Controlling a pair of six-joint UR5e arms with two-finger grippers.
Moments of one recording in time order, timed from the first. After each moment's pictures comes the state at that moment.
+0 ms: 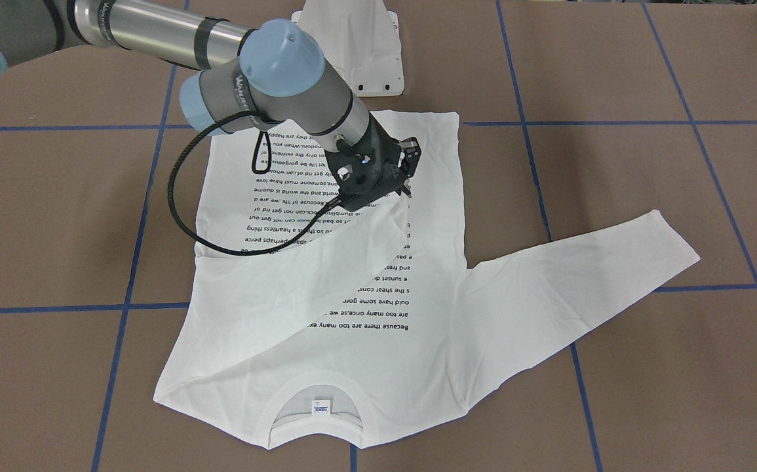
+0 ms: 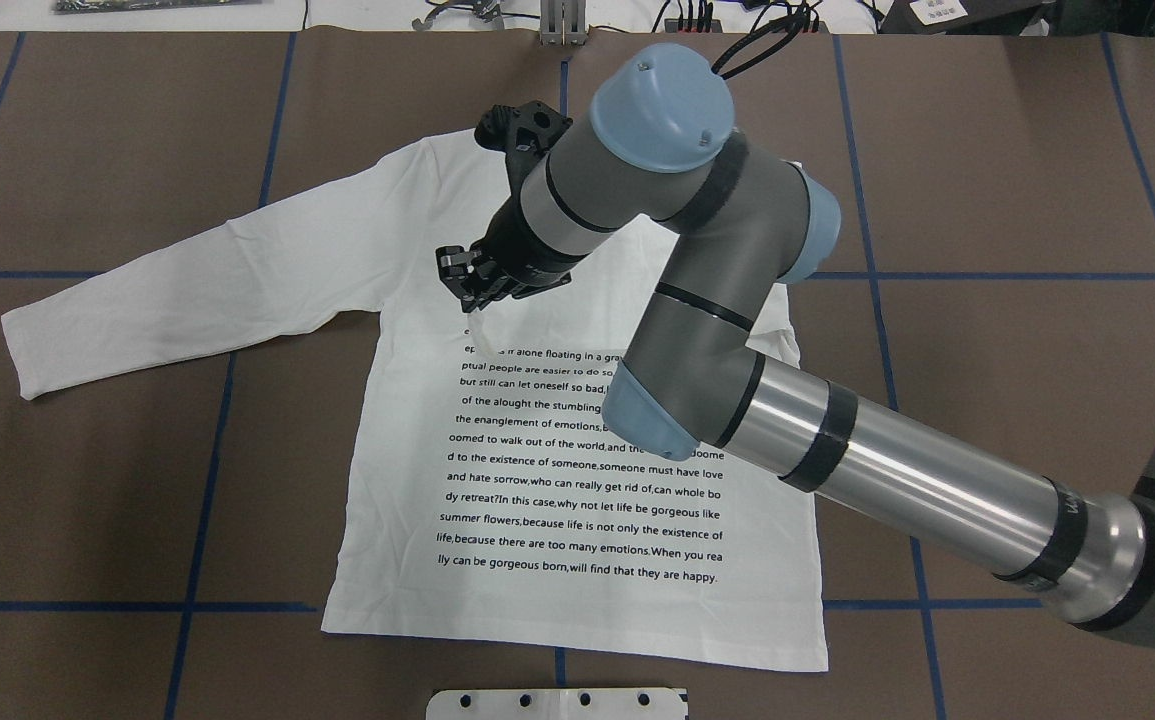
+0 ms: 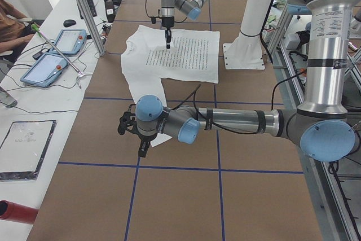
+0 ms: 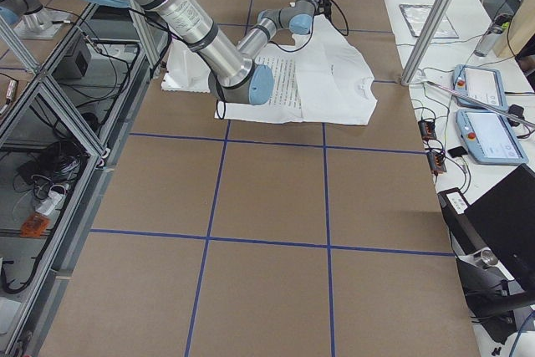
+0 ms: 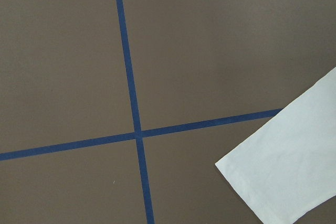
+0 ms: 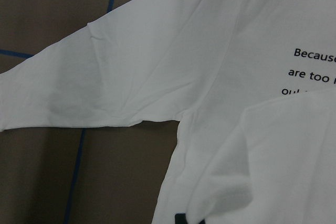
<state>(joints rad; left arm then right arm) -1.50 -1.56 -1.60 -1.92 -2.41 -0.15 0.60 -0.54 1.23 -1.09 2.10 1.16</state>
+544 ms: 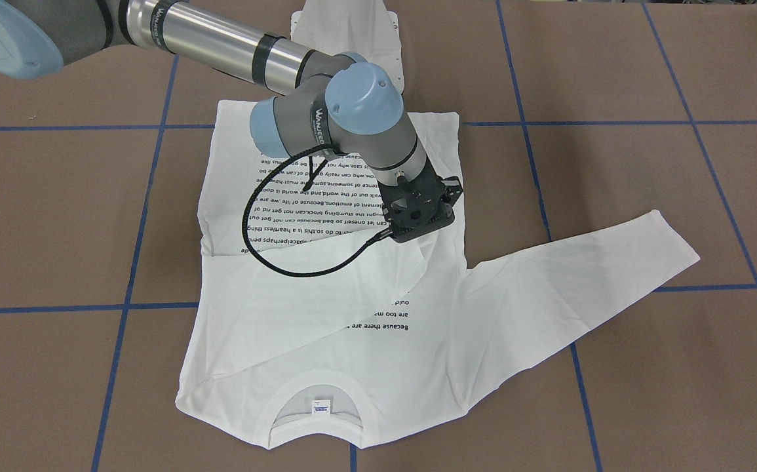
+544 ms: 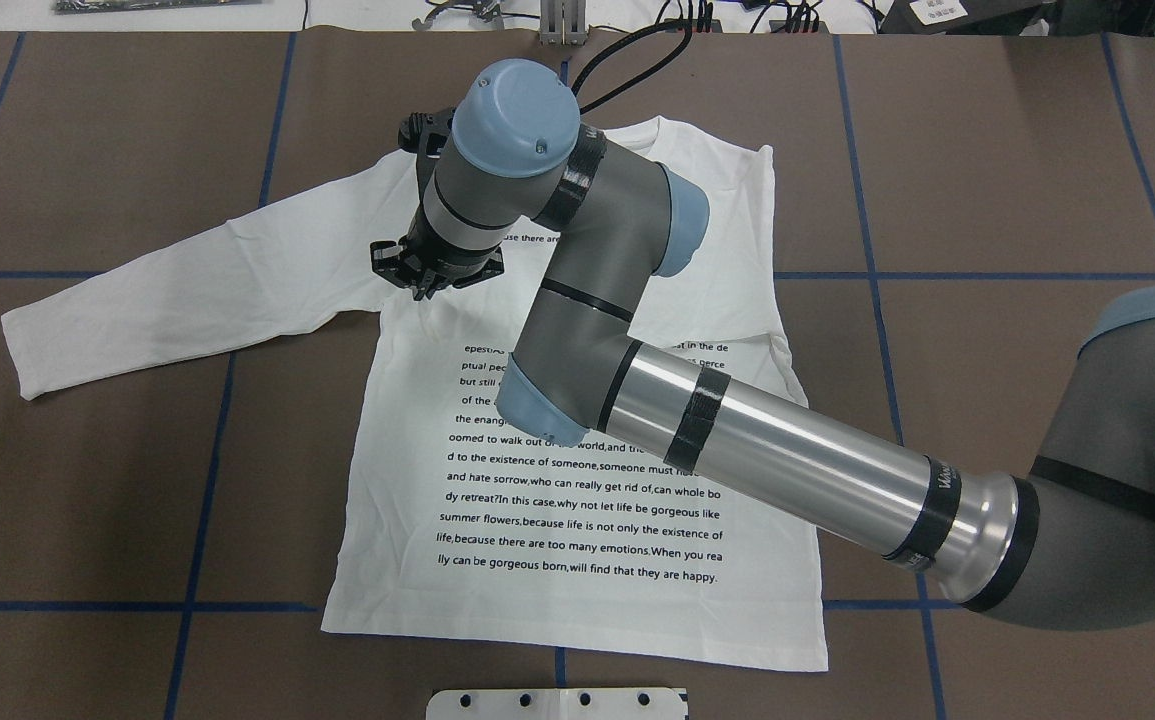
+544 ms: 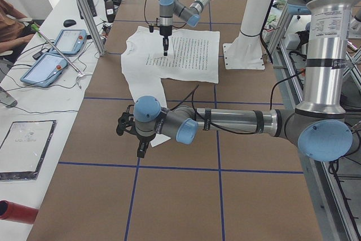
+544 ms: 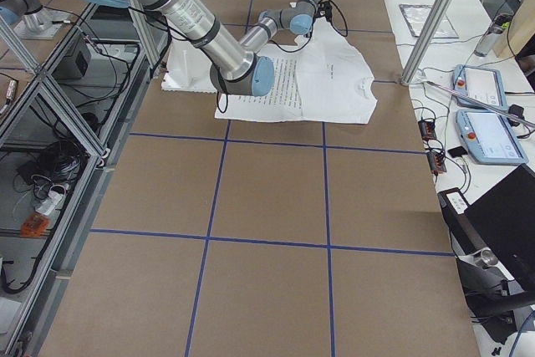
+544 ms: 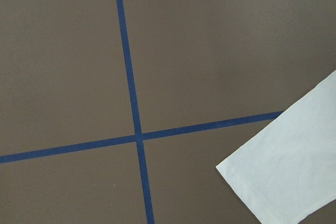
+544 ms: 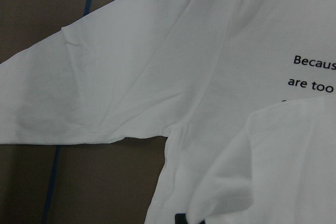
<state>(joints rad) -1.50 -1.57 -1.58 -1.92 -2.41 -0.15 0.57 -0.50 1.14 -1.08 2.04 1.16</state>
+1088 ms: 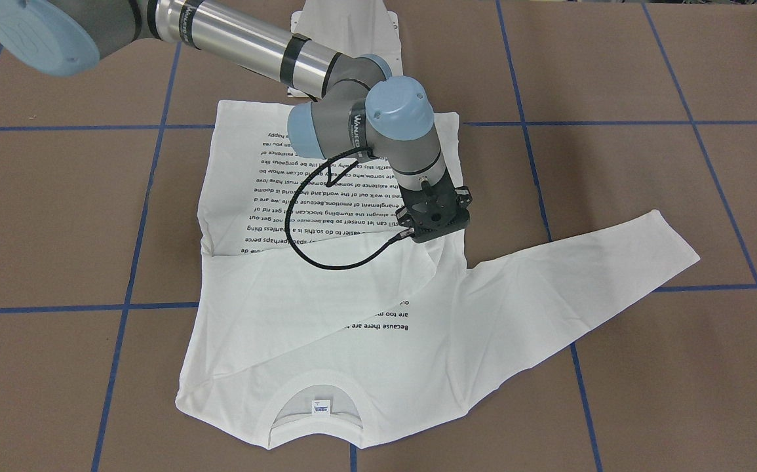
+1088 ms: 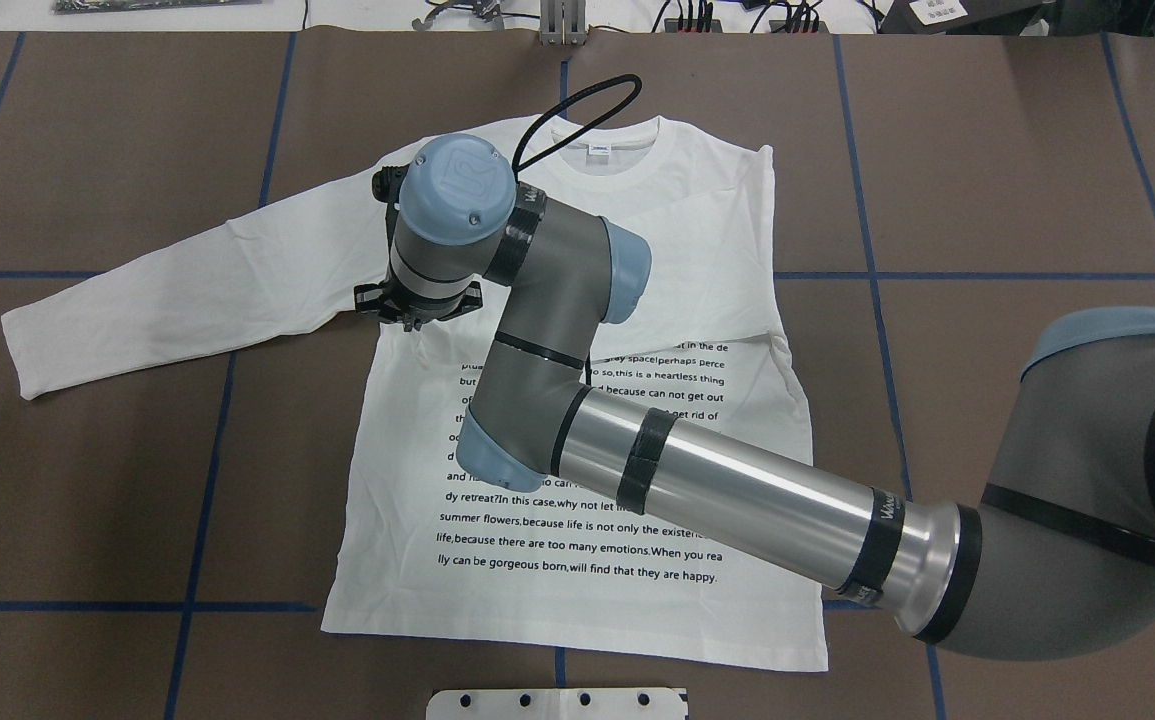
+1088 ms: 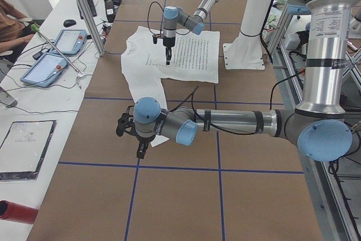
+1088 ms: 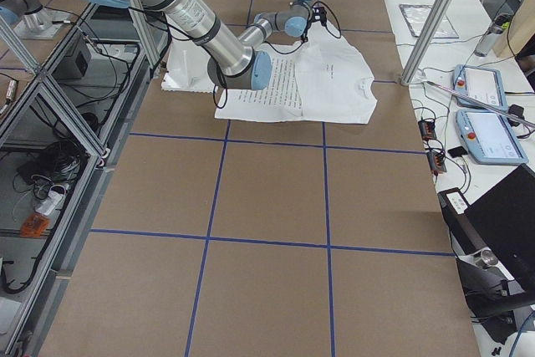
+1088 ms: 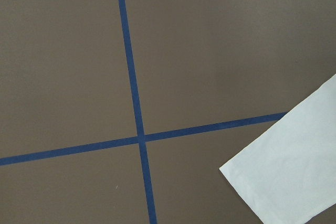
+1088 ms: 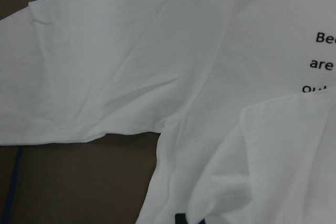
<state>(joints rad) -1.50 -1.57 -1.57 -1.94 -2.41 -0.15 0.50 -0.43 1.00 -1.08 1.91 1.15</state>
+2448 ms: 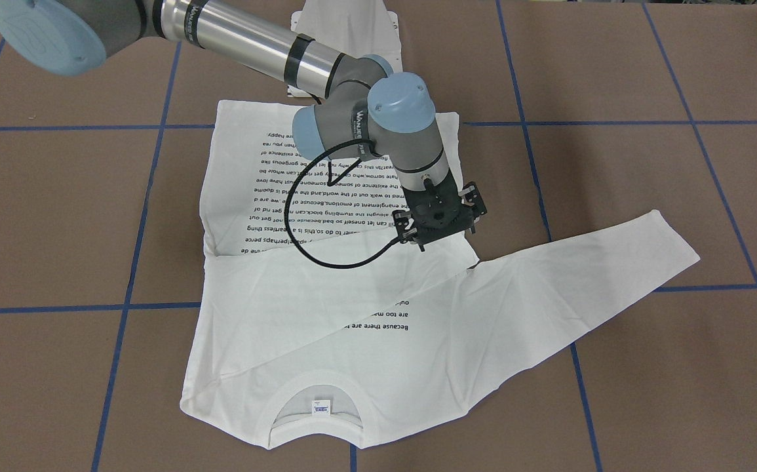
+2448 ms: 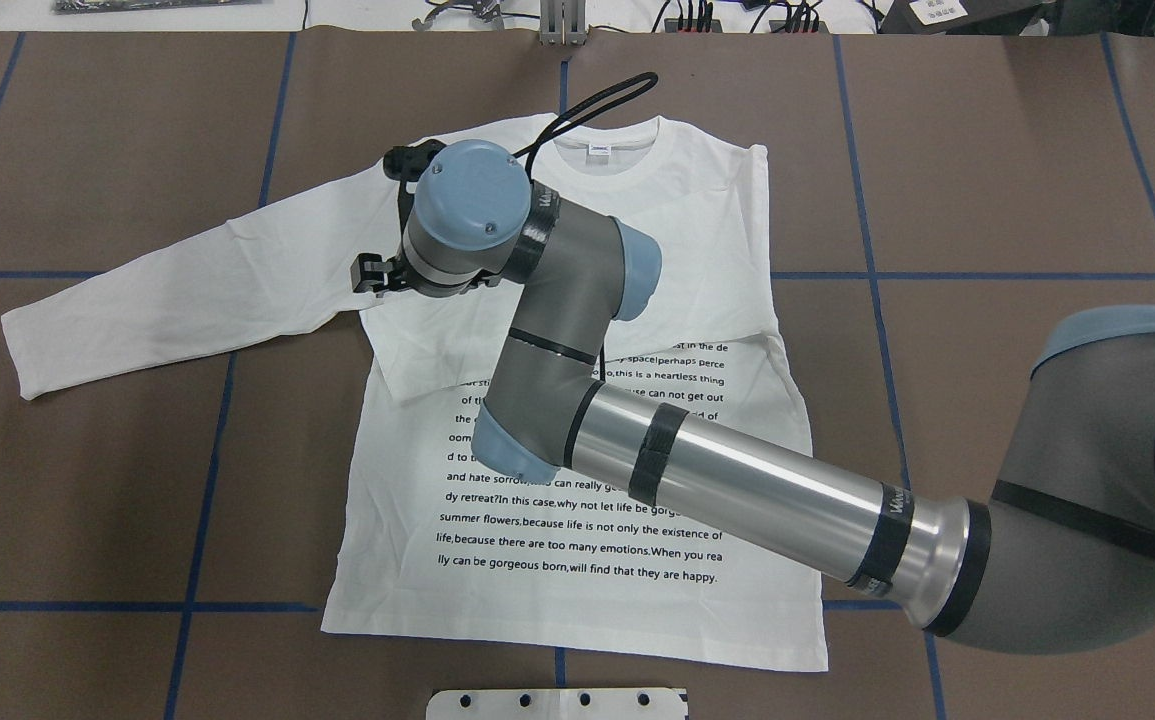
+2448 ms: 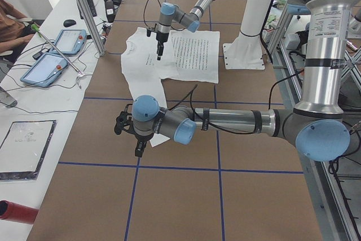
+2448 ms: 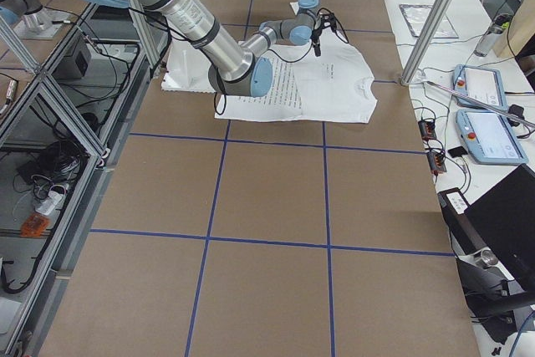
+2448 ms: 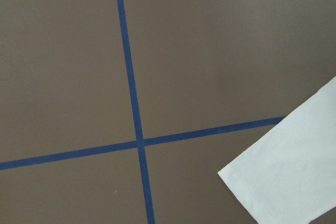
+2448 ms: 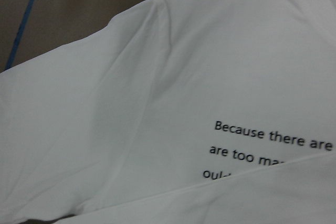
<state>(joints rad) -1.50 -1.59 -1.57 -1.94 -2.41 -0.16 0.59 -0.54 1.09 -1.06 1.82 1.14</state>
